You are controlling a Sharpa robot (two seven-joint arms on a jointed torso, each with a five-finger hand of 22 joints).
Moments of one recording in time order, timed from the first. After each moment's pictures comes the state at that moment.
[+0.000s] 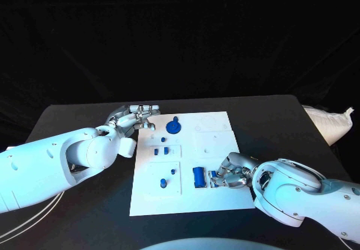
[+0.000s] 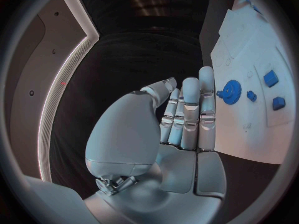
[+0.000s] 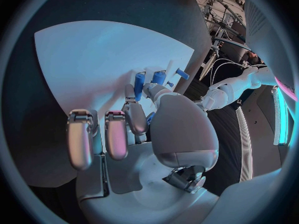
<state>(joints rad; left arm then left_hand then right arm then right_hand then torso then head) 1.16 -0.88 -0.02 1.58 0.07 -0.31 0.28 1.40 -0.13 0.49 -0.02 0.13 0.99 0.20 0.10 0.07 1.05 0.13 0.17 0.07 1.21 0.03 1.05 0.45 0.16 1.20 0.13 0.53 0.89 0.93 -1.05 0.03 2.00 -1.32 -0.29 -0.69 1.17 -0.11 0.28 0.24 0.51 1.08 0.07 0.23 0.36 1.45 -0.01 1.17 1.31 1.47 -0.07 1.49 1.31 0.05 1.47 0.04 1.49 1.31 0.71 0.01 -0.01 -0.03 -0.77</state>
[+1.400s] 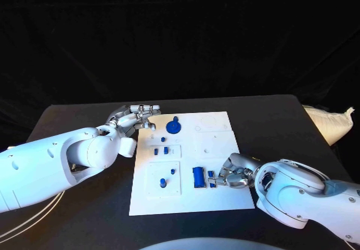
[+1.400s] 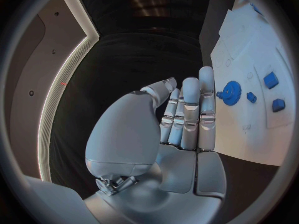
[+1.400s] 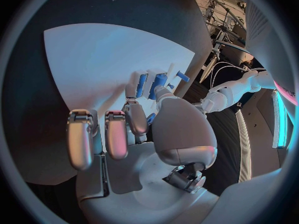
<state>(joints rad) 1.16 -0.88 -0.02 1.58 0.07 -0.31 0.28 1.40 -0.13 0.49 -0.02 0.13 0.99 0.20 0.10 0.07 1.05 0.13 0.17 0.07 1.21 0.03 1.05 0.45 0.16 1.20 0.13 0.53 0.89 0.93 -1.06 0.03 2.02 -1.35 -0.27 -0.69 1.07 -0.07 0.04 0.29 0.29 1.10 0.07 0.21 0.37 1.45 -0.01 1.18 1.31 1.47 -0.07 1.49 1.31 0.05 1.47 0.04 1.49 1.31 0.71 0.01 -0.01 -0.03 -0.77</state>
